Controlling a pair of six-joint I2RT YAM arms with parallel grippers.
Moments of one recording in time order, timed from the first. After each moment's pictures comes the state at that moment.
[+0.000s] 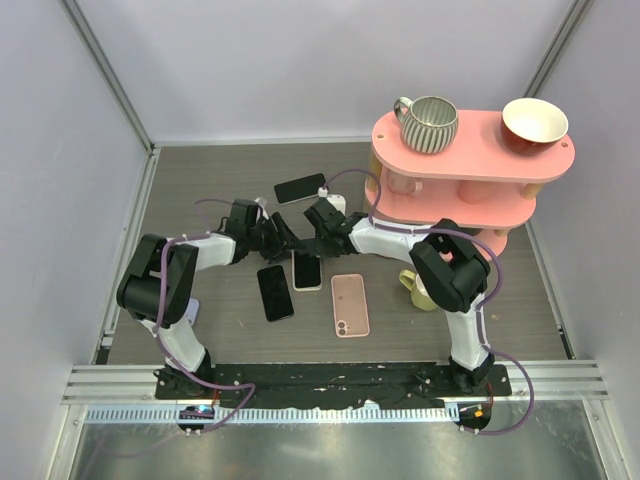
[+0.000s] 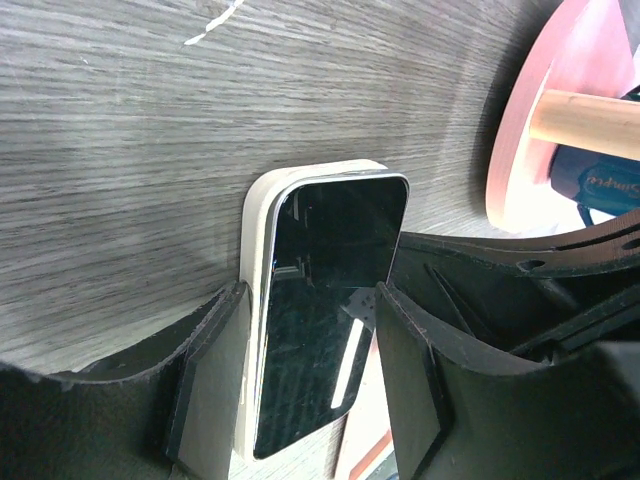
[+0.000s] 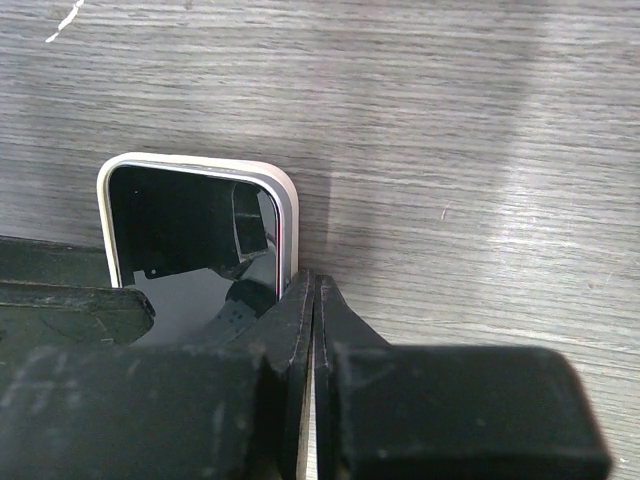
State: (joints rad) left arm -0.32 1.74 0.83 0.11 0.45 -0.87; right arm 0.79 2.02 1.36 -0.36 0.22 0.68
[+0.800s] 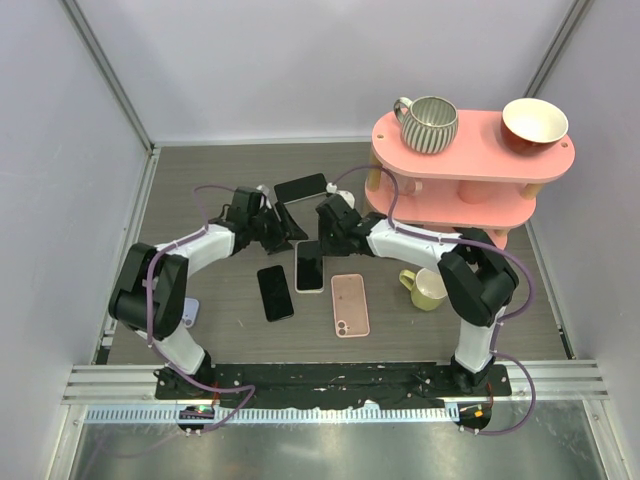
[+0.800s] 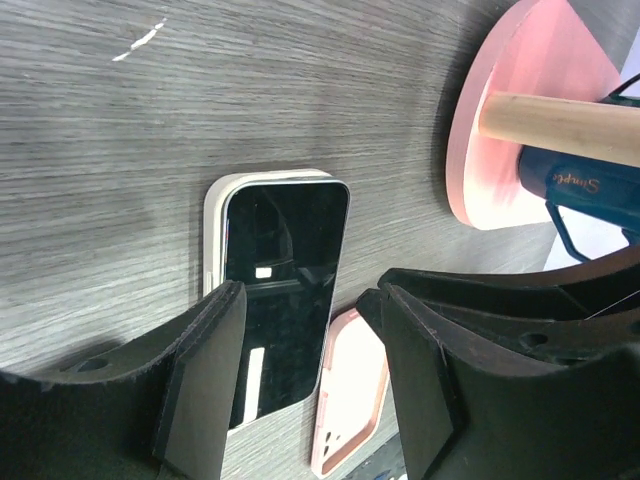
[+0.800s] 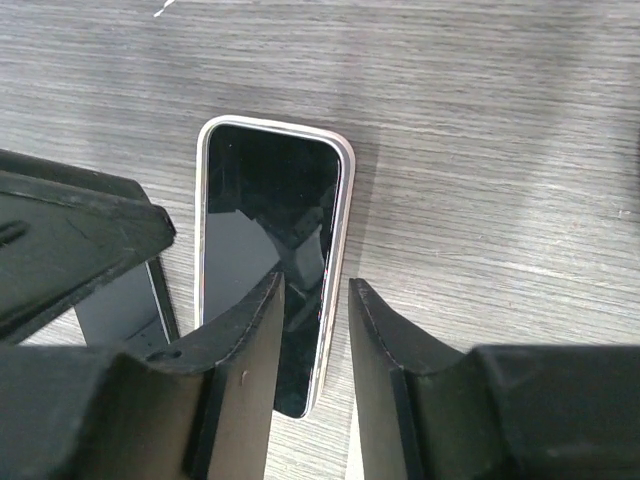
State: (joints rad) left arm -0.35 1.66 0.93 -0.07 0.38 -0.84; right arm 0.77 1.84 1.27 -0.35 0.15 0.68
